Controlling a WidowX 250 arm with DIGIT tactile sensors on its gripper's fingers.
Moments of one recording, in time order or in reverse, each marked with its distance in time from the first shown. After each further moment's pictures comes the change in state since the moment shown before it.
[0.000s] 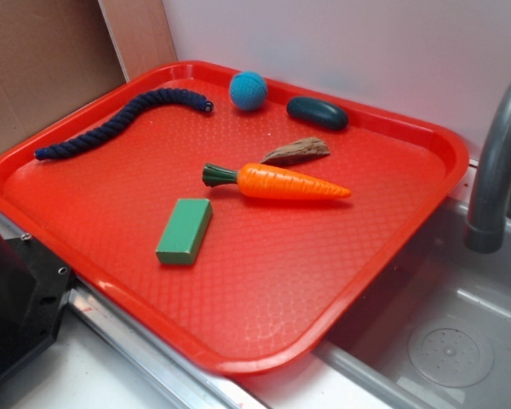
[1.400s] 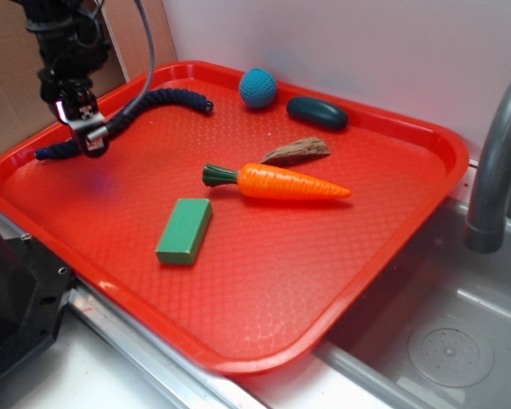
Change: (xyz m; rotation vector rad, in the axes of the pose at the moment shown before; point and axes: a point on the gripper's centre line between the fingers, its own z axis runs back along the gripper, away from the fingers) arm 0.047 0.132 -0.205 0.069 0.182 -0.226
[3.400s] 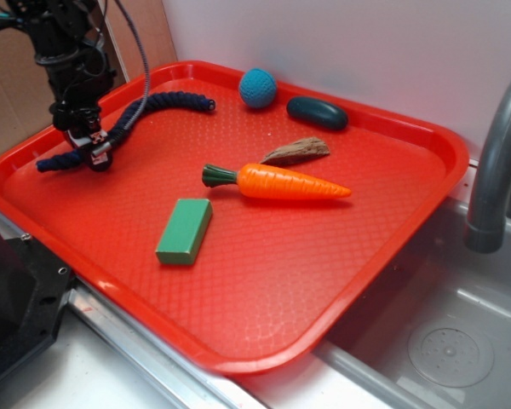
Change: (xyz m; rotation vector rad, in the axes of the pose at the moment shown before) arm 0.007 -0.007 -0.011 0.010 -0.044 0.021
